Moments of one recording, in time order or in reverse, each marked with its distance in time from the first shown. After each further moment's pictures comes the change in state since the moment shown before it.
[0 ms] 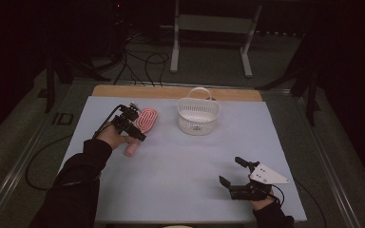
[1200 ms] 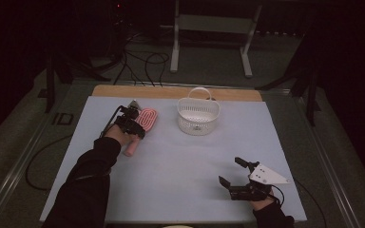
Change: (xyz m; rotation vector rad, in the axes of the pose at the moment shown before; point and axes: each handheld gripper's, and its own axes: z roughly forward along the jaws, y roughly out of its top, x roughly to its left) left arm 0.017 0.010 0.034 0.077 0.034 -0.207; right arm 0.001 0.000 0.000 0.002 0.000 -0.006
